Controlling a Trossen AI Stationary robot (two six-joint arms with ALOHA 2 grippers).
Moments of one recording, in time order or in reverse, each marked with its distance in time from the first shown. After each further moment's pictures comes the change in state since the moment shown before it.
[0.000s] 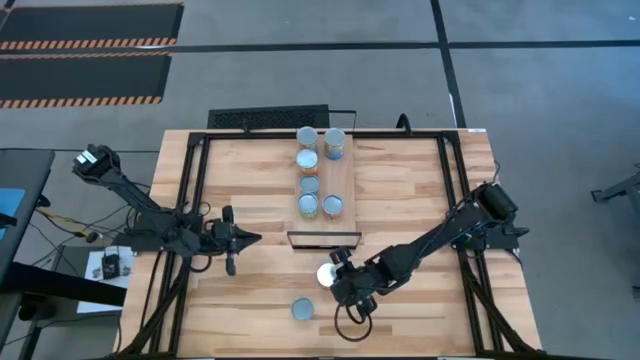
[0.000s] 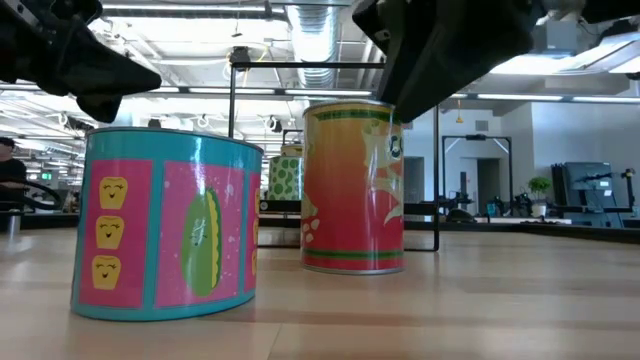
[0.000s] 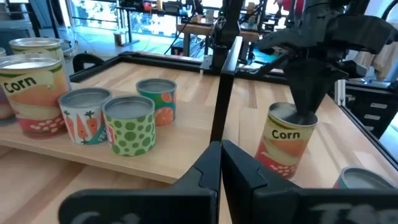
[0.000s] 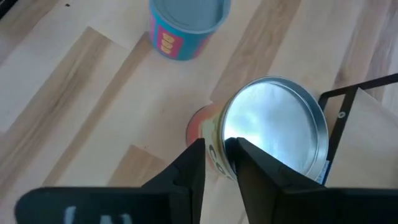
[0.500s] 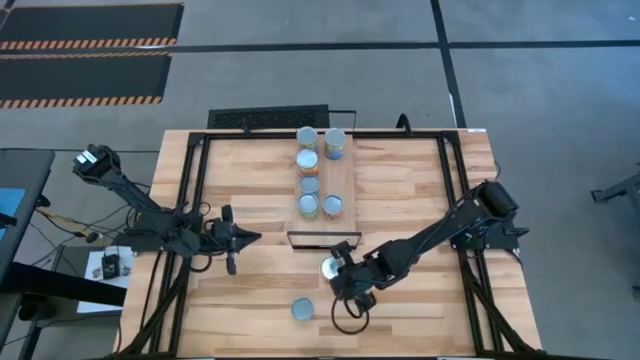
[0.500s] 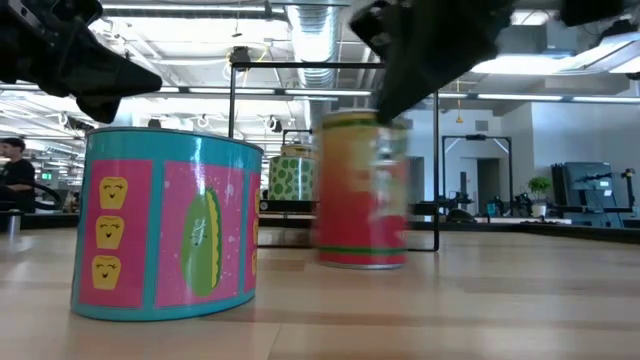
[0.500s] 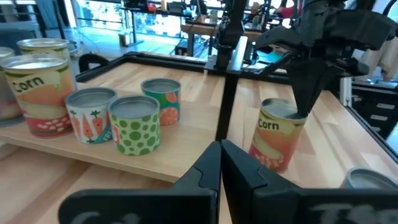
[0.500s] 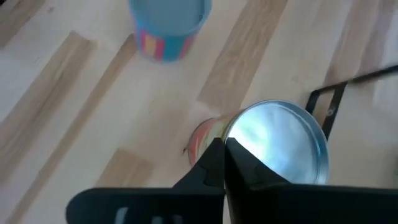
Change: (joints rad) left arm 0.000 0.001 0.000 -0.005 -0.018 -0.001; right arm -0.032 -0.011 0.003 -0.031 -0.008 -0.001
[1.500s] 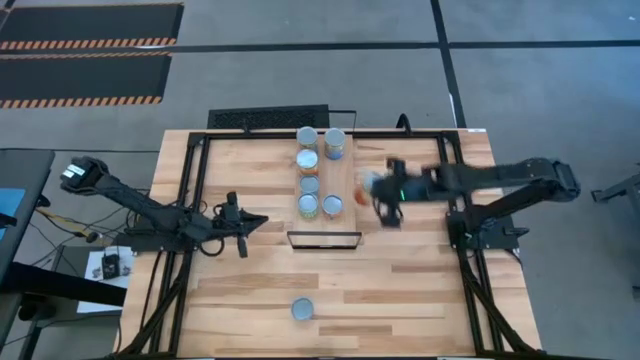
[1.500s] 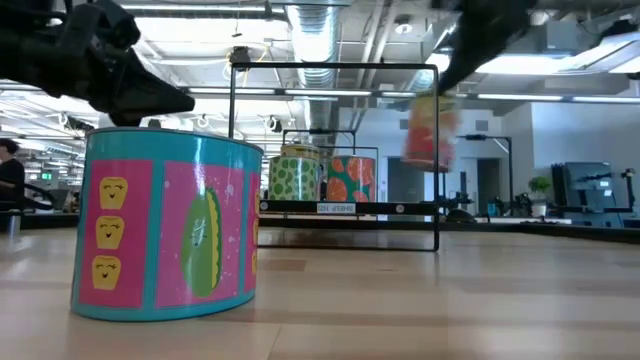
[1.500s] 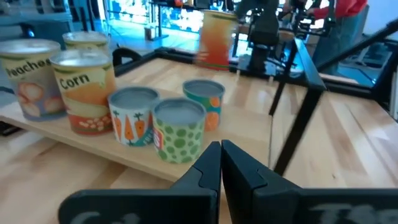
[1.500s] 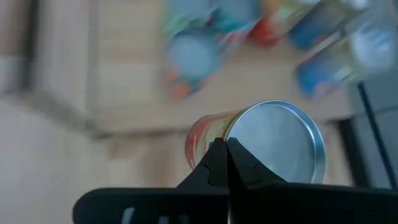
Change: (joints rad) left arm 0.282 -0.001 0.000 0.004 0.174 0.016; right arm -0.397 -0.641 -0.322 -0.174 0.115 0.109
